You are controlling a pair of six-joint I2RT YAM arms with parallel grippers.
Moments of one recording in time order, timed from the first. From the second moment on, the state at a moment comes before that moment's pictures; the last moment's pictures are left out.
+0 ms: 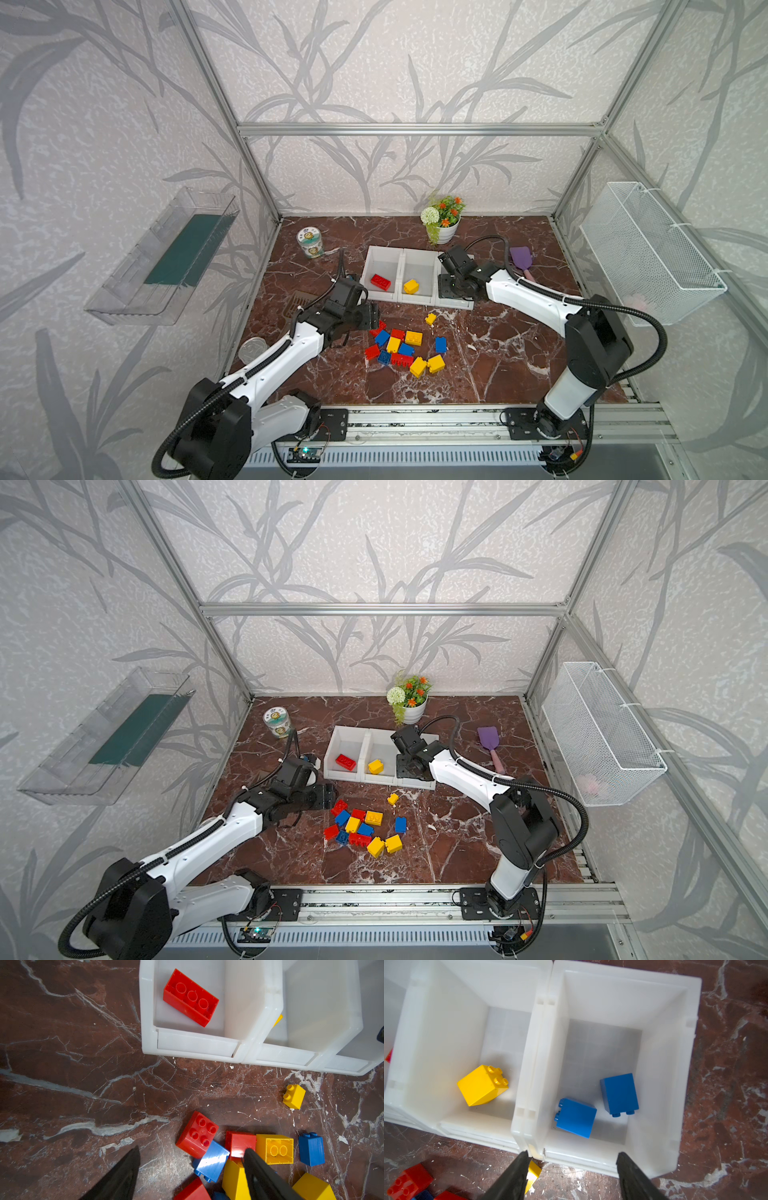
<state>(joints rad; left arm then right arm) -0.45 1.14 0.66 -0.47 0.02 -0.47 0.64 1.70 1.23 -0.61 0.22 0.57</state>
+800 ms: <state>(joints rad) -0.49 1.18 0.64 -0.47 0.03 -0.46 0.71 1.34 0.89 -0.65 0.21 0.71</state>
